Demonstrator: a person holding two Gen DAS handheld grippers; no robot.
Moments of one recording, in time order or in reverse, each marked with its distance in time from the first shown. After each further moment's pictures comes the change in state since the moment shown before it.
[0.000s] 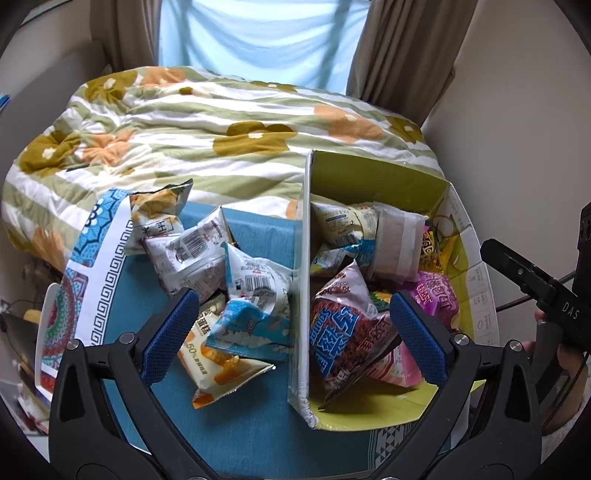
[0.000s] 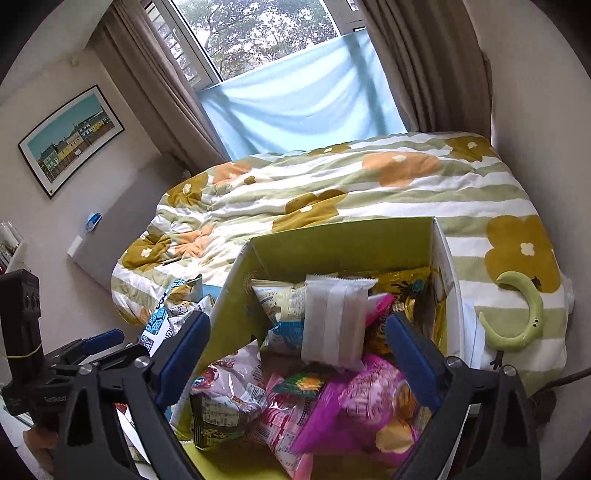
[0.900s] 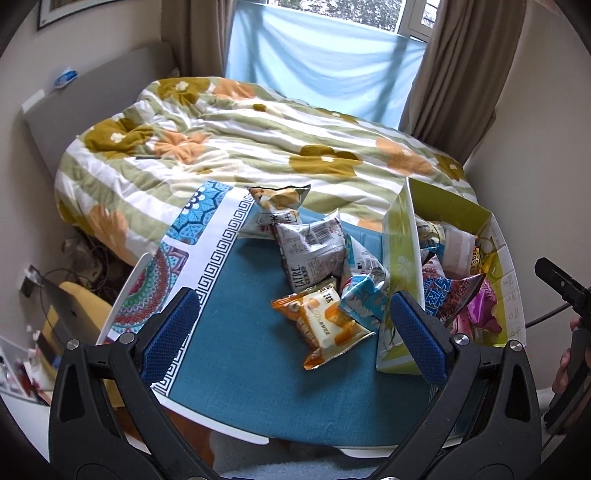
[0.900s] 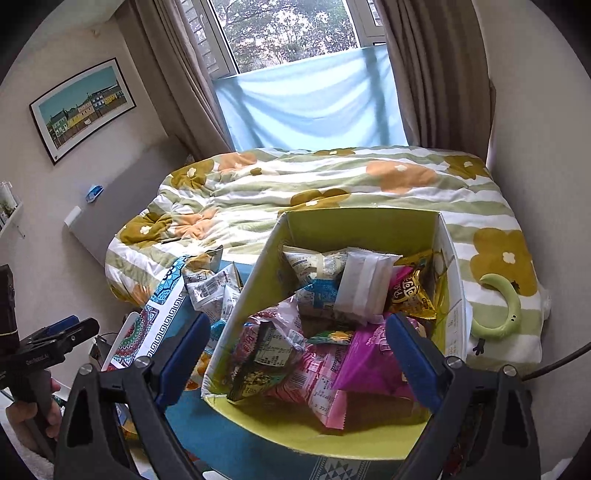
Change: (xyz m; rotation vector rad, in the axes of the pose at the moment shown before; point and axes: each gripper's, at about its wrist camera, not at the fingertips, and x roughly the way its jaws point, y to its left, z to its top) left arm -0.092 0.122 -0.045 -0.127 -0.116 0.125; right arm -0.043 0.079 -0.033 -0.114 -0.018 -0.073
